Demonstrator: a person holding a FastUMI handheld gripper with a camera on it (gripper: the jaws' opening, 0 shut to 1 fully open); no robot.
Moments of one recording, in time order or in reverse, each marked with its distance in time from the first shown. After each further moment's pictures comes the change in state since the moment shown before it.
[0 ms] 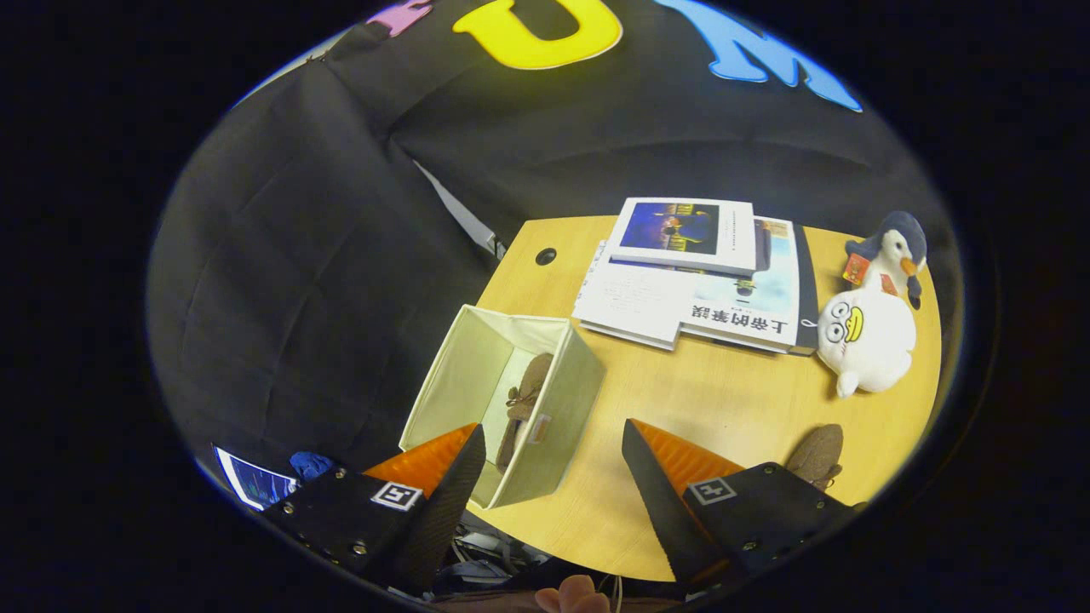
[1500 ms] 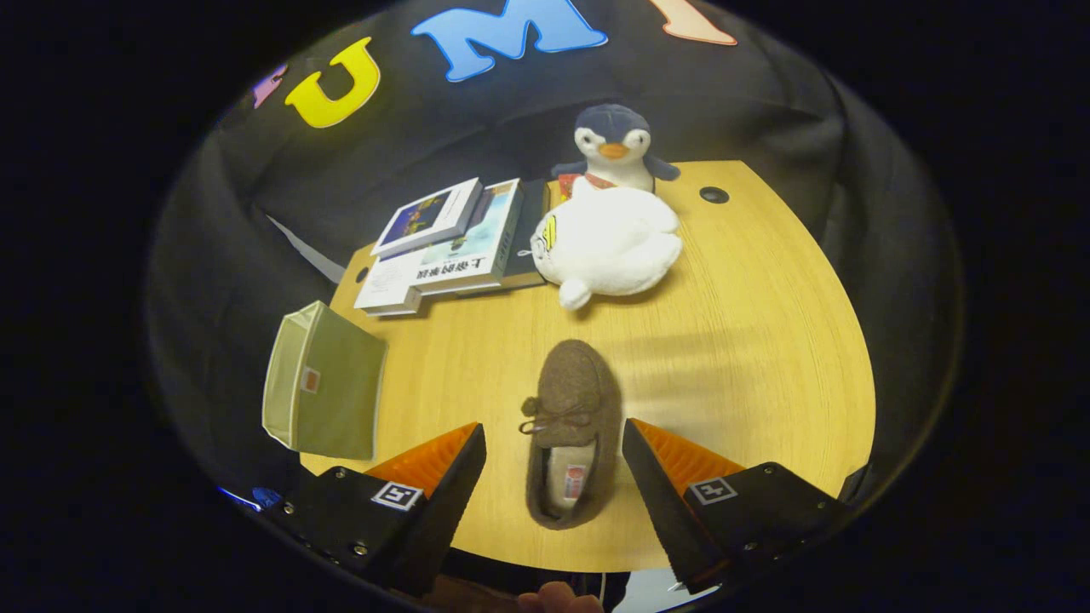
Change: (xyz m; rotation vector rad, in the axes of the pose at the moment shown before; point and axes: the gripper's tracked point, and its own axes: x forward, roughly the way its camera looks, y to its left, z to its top) arm -0.084 -0.276 -0.139 0.217 -0.033 -0.341
